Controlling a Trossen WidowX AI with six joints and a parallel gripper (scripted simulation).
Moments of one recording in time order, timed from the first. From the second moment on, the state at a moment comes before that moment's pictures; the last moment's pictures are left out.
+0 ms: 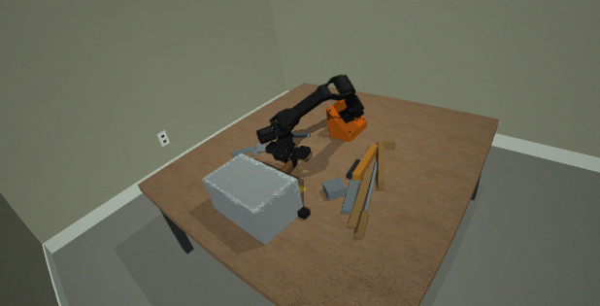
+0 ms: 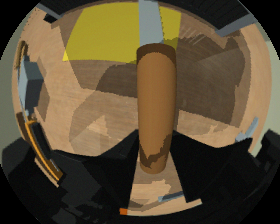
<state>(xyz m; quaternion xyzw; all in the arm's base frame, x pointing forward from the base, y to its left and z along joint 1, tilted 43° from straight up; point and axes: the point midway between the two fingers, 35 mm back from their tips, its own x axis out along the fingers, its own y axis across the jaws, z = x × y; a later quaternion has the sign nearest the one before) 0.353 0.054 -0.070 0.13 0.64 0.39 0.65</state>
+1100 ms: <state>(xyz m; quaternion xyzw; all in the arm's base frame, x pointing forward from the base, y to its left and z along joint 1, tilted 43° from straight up) 0.318 0.041 -0.076 0.13 0.64 0.39 0.65</state>
